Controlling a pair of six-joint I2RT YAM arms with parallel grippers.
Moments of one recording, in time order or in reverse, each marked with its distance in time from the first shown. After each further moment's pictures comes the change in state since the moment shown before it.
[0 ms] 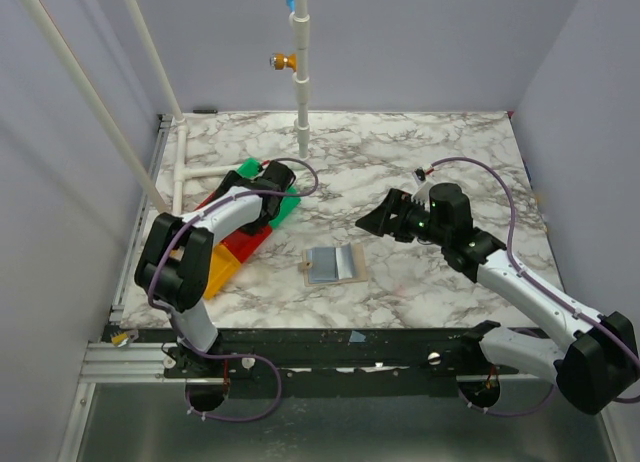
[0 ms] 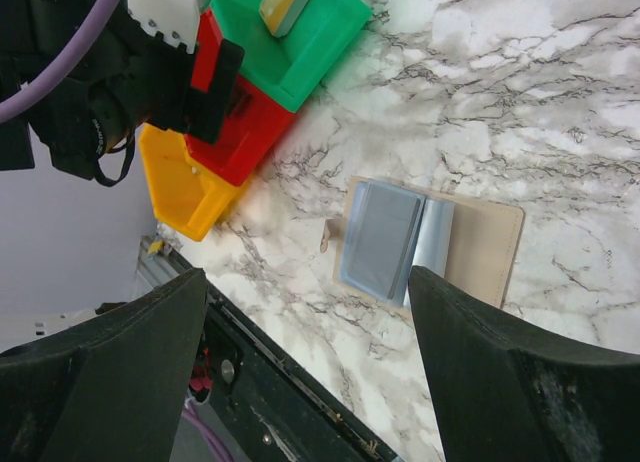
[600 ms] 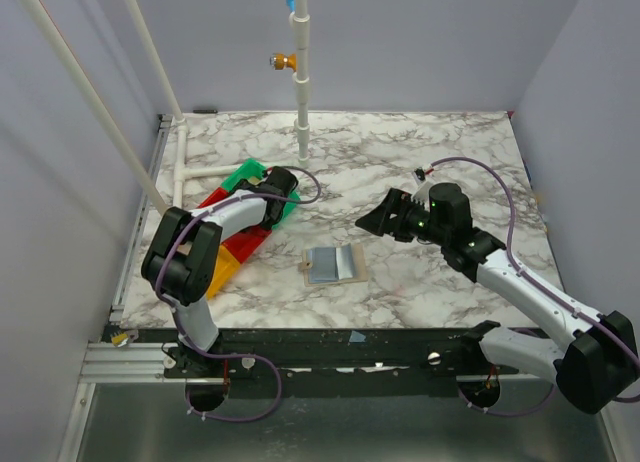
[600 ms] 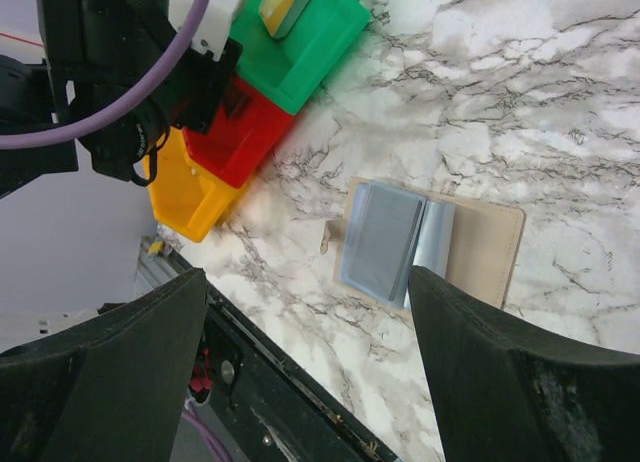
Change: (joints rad) left arm -0.011 0.056 -0.039 0.083 -0.042 0.098; right arm 0.000 0.003 0.000 0.005 0.000 0.000
